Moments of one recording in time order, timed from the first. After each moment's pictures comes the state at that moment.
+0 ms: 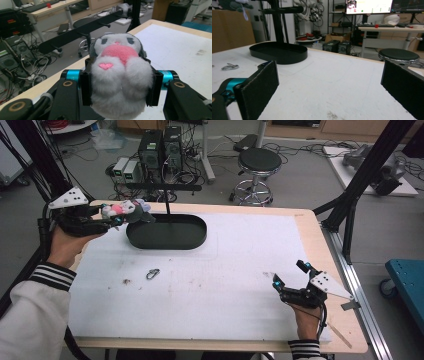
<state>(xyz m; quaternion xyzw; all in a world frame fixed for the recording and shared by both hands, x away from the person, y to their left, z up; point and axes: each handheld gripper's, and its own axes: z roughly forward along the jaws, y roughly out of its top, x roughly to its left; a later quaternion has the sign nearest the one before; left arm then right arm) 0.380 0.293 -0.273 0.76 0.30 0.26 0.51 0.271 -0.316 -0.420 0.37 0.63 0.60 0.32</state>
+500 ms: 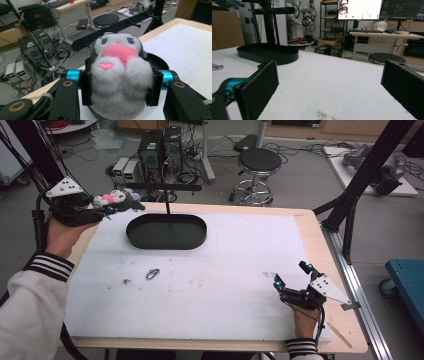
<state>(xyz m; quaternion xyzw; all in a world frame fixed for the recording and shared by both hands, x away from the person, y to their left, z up) 0.399 0.307 -0.263 0.74 0.36 0.30 0.48 0.273 -0.318 -0.434 0.37 0.61 0.60 0.36</state>
